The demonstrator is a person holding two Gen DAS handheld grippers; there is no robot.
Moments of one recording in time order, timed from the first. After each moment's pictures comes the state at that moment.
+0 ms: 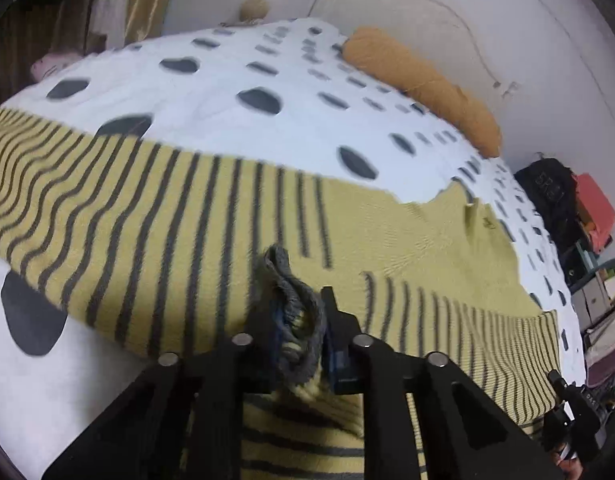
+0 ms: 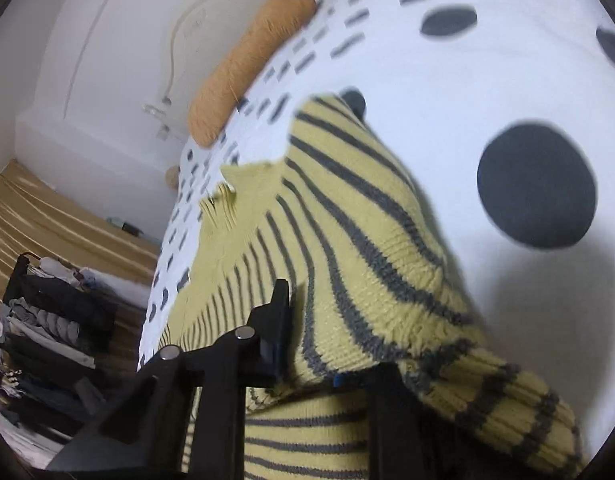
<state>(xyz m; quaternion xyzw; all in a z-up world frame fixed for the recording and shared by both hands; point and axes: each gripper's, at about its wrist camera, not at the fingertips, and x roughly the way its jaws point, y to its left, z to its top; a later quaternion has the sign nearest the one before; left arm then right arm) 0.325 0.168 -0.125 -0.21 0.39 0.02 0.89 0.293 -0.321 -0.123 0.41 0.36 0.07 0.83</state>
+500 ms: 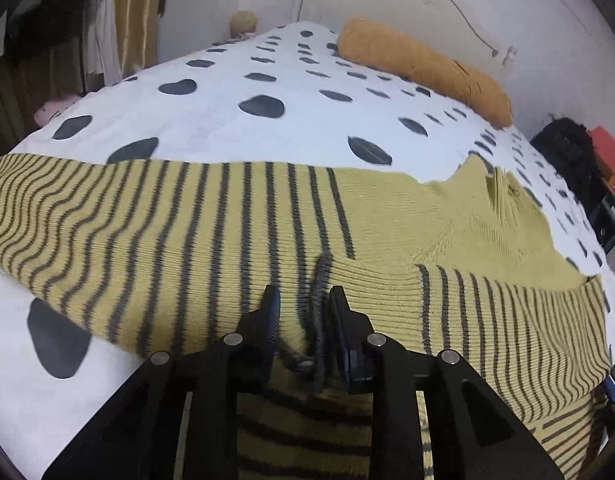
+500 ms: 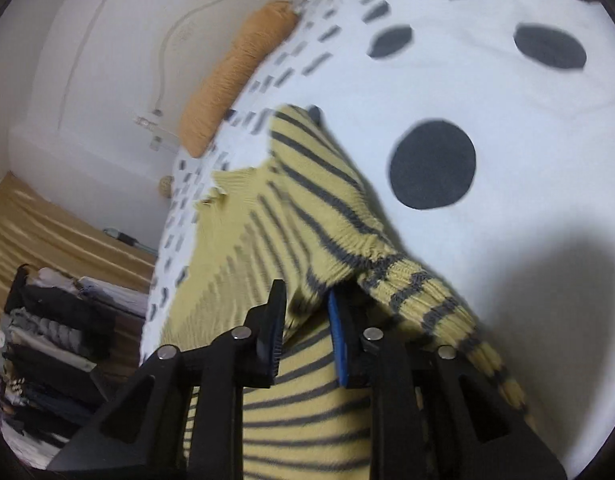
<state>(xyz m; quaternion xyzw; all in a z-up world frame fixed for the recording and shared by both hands) 0.322 0.162 -0.131 -0.13 0.40 0.06 0.90 0.247 -0.346 -0.108 0.43 0.36 0.06 0.83</state>
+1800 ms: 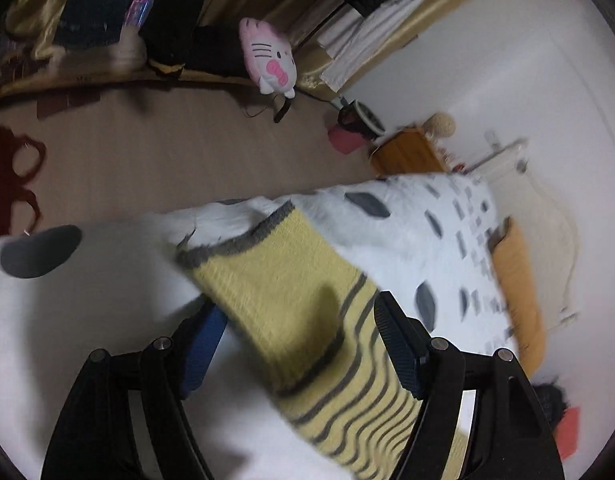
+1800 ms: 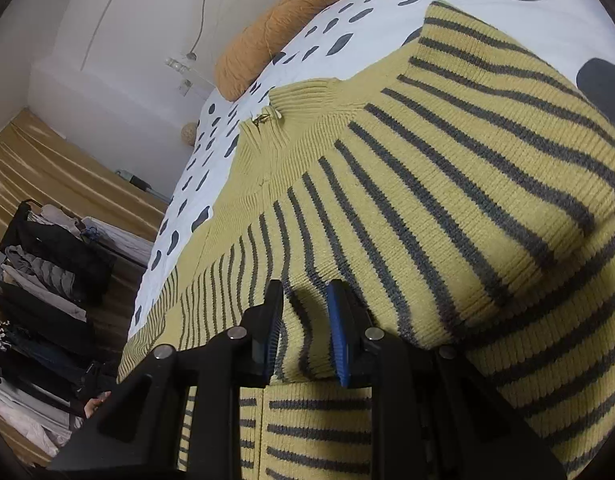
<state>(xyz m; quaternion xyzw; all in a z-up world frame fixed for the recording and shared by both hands) 0.229 0.616 -0.127 -0.47 0.28 0.23 0.80 0.307 -0.226 -0.141 0.37 0.40 0.13 0.83</state>
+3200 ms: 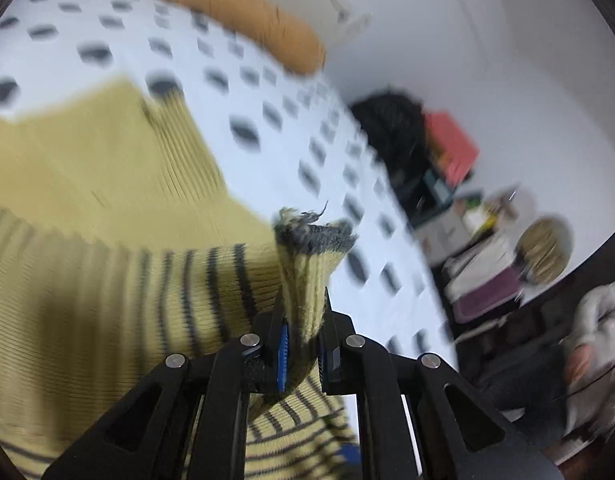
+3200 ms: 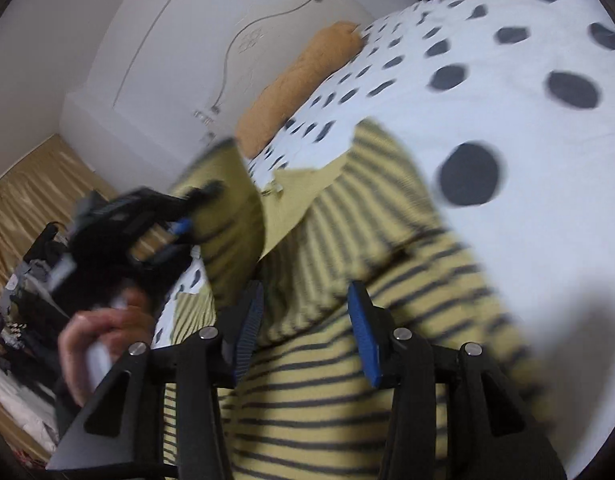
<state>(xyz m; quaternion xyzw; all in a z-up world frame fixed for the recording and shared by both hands) 0.361 -0.107 -0.095 -0.27 0.44 -0.28 0.81 0.195 -0.337 -0.108 0.38 0.30 0.12 0.87</state>
